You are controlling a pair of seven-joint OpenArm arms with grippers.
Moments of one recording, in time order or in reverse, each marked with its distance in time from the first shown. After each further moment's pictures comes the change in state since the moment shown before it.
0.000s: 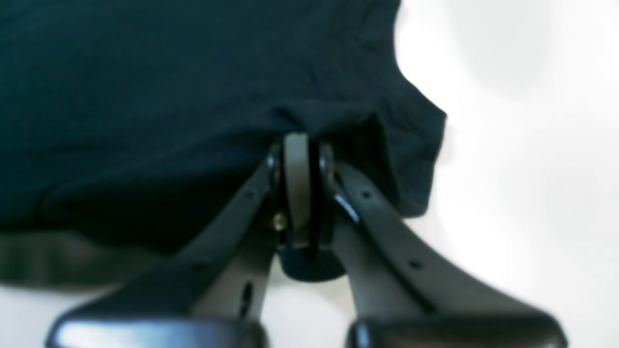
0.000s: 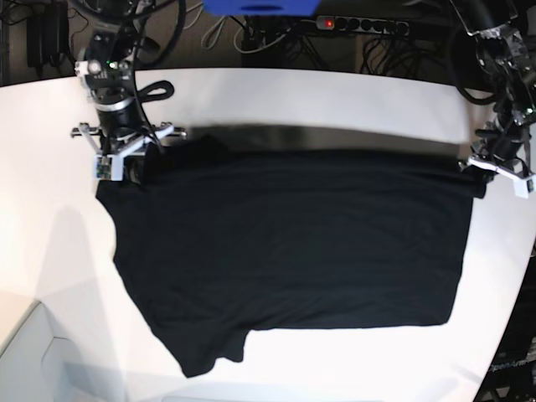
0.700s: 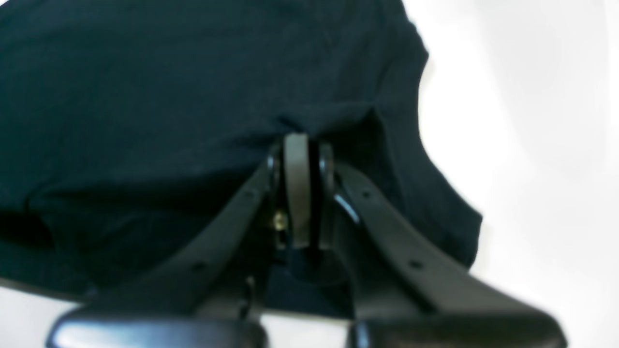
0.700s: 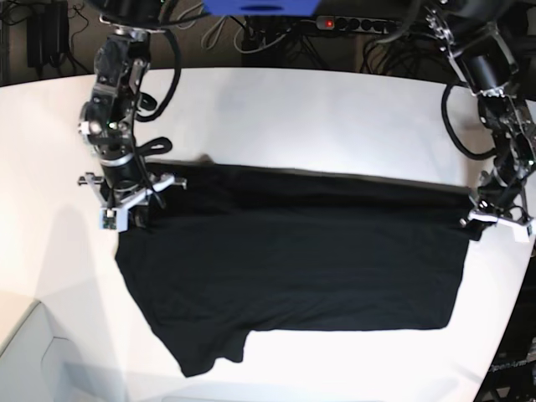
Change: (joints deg) left arm -16.7 0.0 0.1 -14.4 0.1 0.2 0.0; right arm 15.7 3.4 0.0 -14.6 -0.1 0.0 0.0
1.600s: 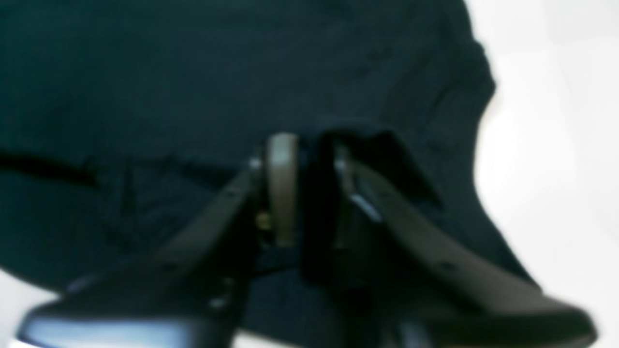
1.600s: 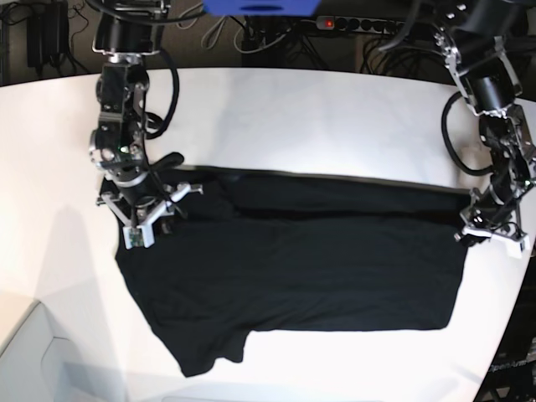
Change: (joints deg) left arm -5.1 -1.7 4.5 -6.6 0.1 0.4 -1.2; right arm 5.2 4.9 -7.9 -8.2 0.1 0.0 -3.1
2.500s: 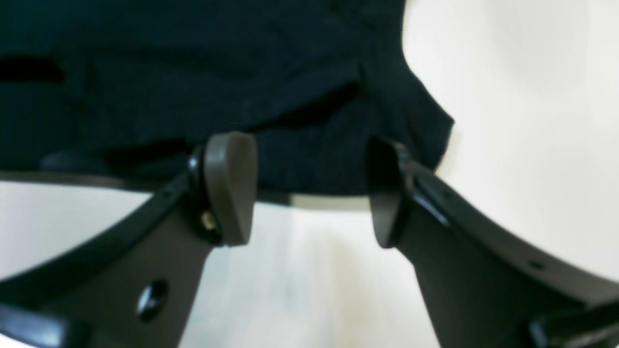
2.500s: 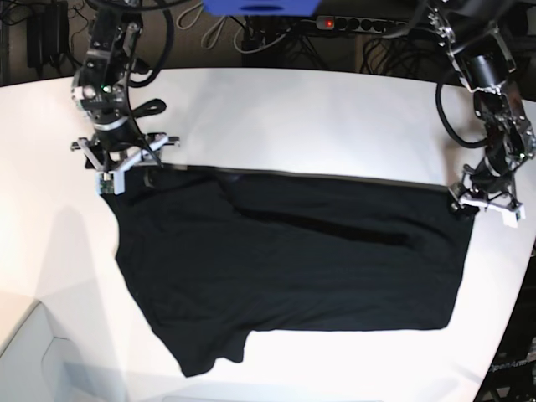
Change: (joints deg) left arm 5.8 0.9 -2.1 -0.9 -0.1 -0.7 -0.3; right arm -15.3 -3.0 7.8 14.8 0.1 0.4 -0.6
